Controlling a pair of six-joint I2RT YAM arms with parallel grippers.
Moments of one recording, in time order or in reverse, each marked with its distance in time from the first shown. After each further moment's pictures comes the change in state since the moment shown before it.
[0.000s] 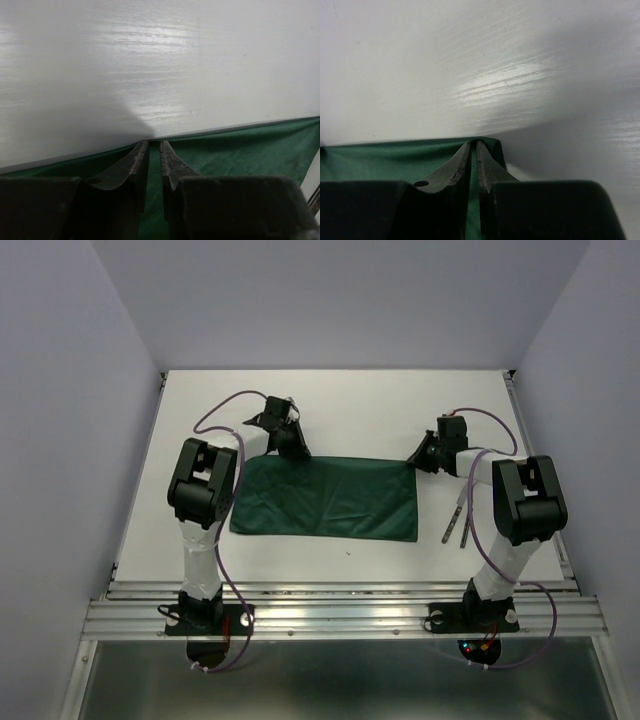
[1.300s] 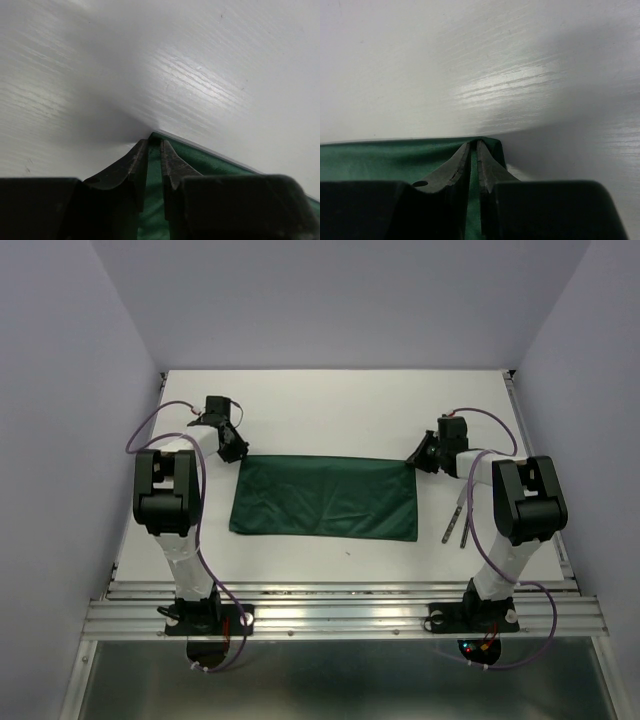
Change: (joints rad) left arm 0.293 -0.154 -0.122 -0.137 -0.256 -0.037; right arm 0.000 0.000 -0.013 0.027 -0.009 -0.012
